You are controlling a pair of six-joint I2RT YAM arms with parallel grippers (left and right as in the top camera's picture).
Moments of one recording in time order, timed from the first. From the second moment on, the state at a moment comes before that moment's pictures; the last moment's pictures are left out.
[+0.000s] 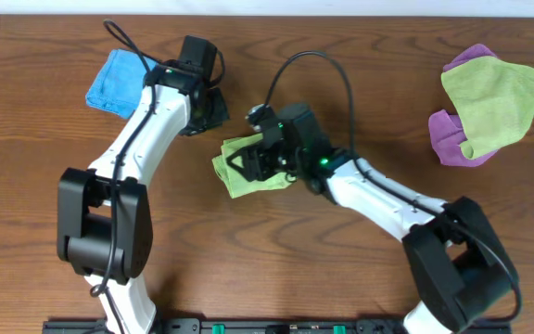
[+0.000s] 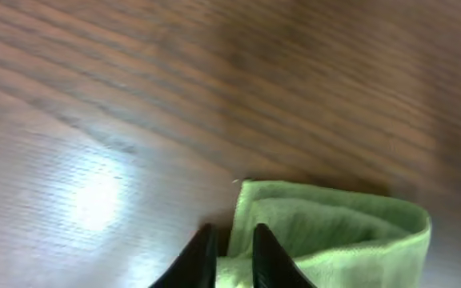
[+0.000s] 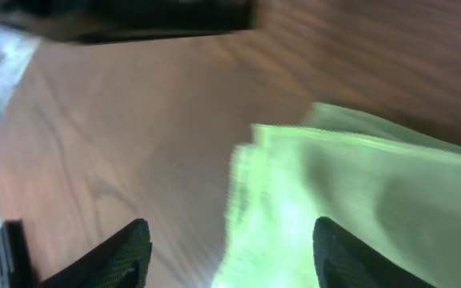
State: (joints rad) left arm -0.25 1.94 1.55 -0.88 0.04 -0.57; right arm 0.57 1.79 1.05 -0.03 -0.50 0.36
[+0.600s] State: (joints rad) left arm -0.20 1.93 1.55 -1.07 0.26 -0.53; right arm 0.21 1.27 1.06 -0.84 -0.41 0.04
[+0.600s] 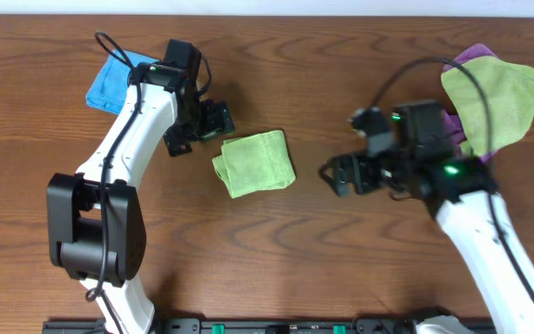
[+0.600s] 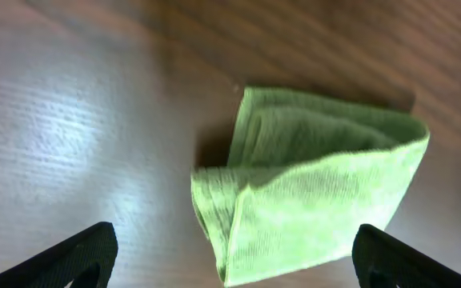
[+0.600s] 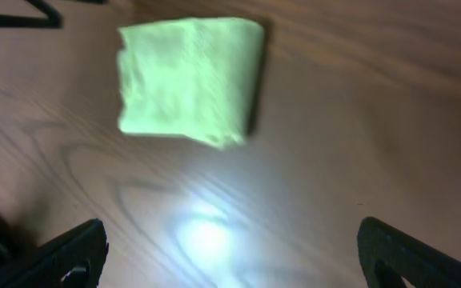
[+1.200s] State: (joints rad) left arm -0.20 1.92 1.55 -1.20 0.35 -0.54; right arm -0.07 0.60 0.69 -0.93 -0.40 0.03
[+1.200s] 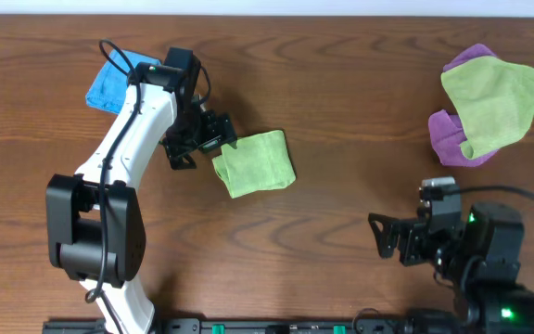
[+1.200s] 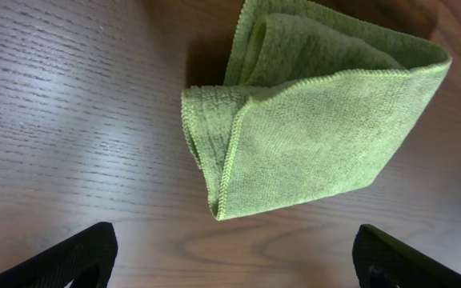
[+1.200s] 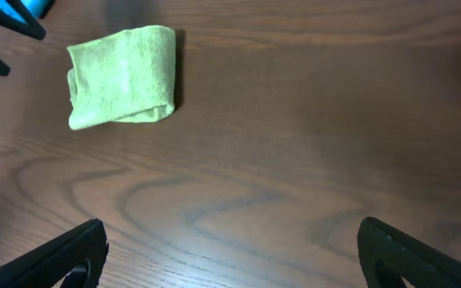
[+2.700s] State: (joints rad) left arm -0.20 1.10 0.66 -0.57 0.41 -0.96; right arm -0.07 0.59 0.67 -0.96 -0.41 0.10
